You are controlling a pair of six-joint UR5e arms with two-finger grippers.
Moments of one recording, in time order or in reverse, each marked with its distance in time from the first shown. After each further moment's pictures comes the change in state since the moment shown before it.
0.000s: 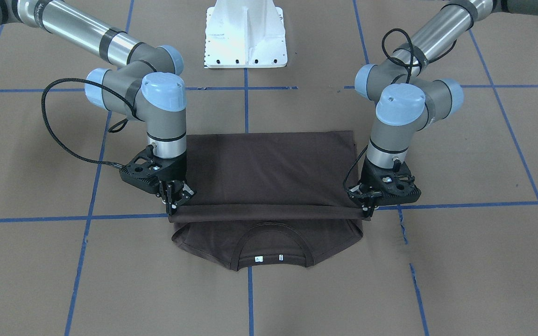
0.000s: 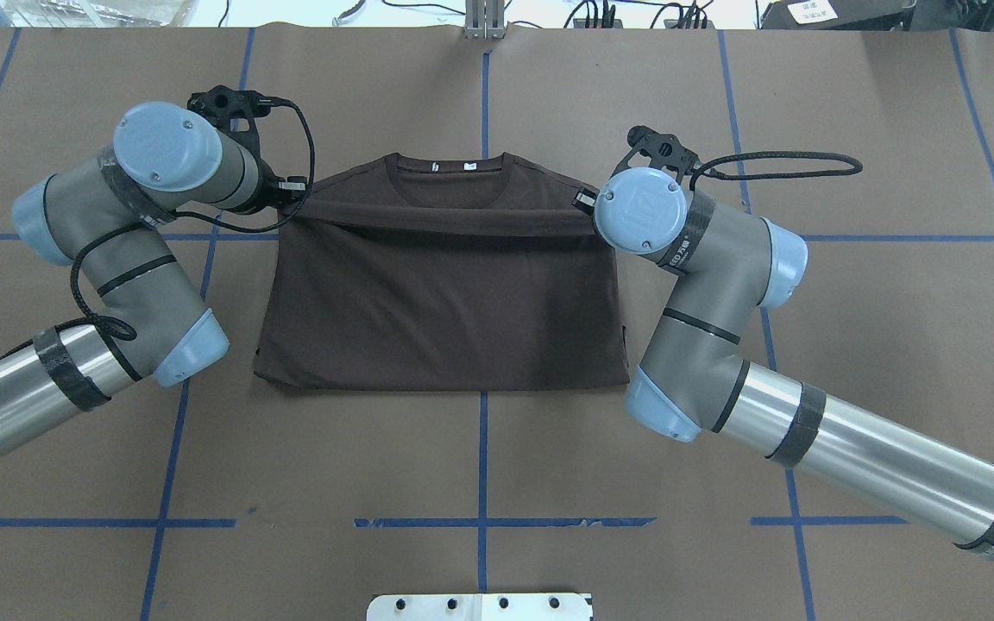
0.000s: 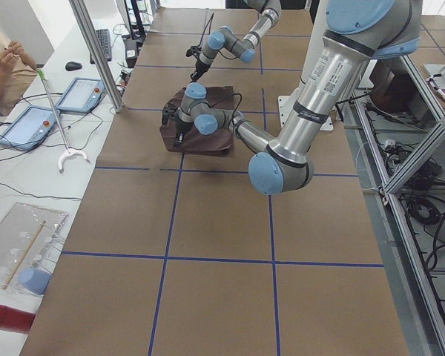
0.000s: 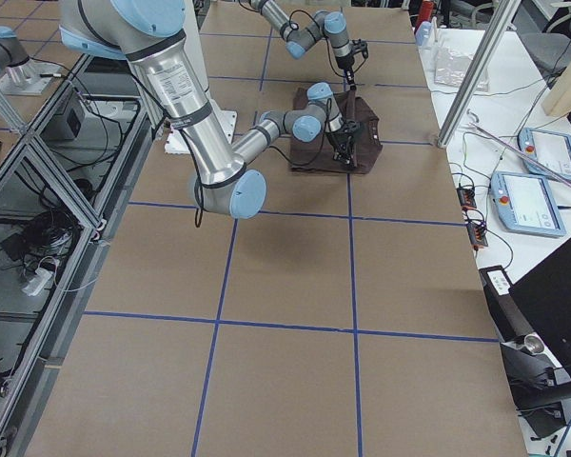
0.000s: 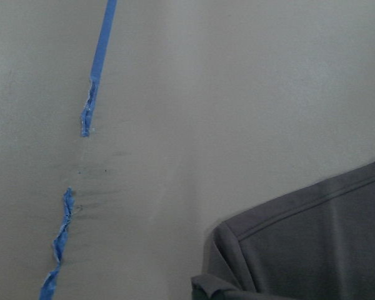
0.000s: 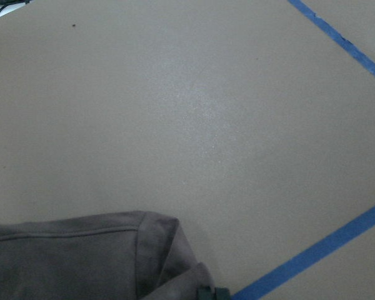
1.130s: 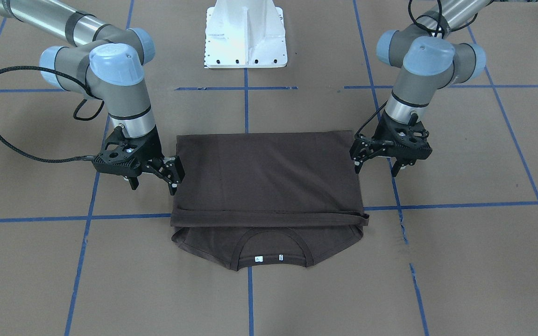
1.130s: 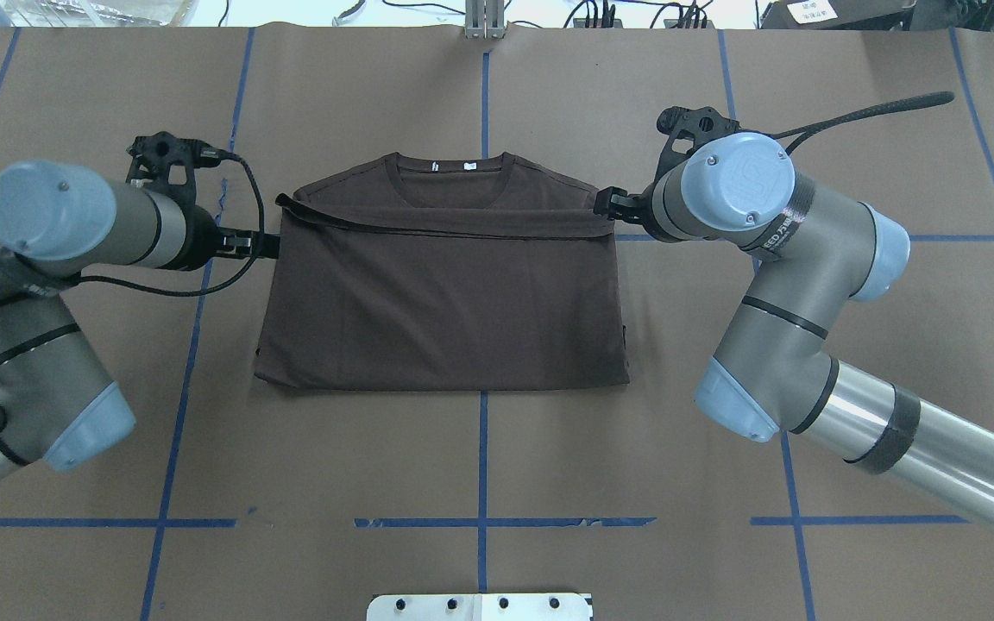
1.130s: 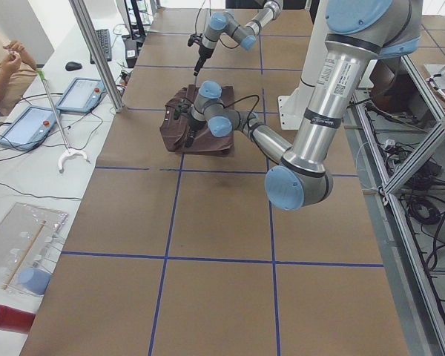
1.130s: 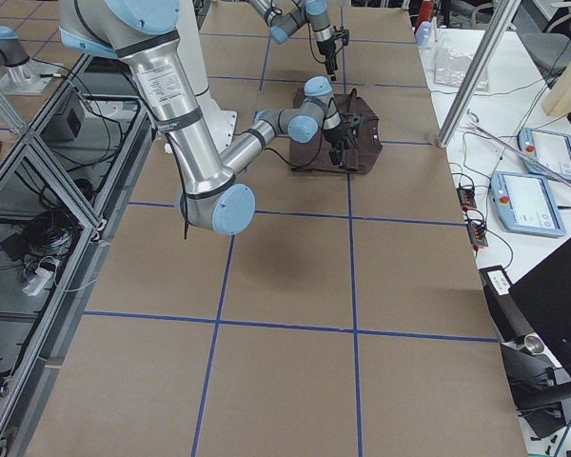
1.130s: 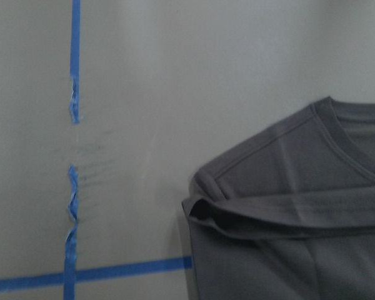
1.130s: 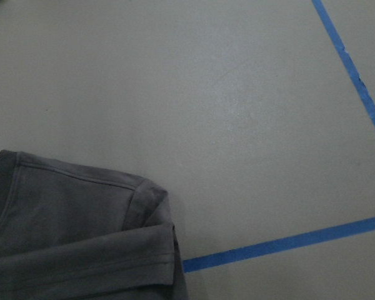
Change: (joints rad) left arm 0.052 0.278 -0.301 -0.099 -0.056 0.061; right arm 0.061 -0.131 0.210 0.006 0.161 -0.308
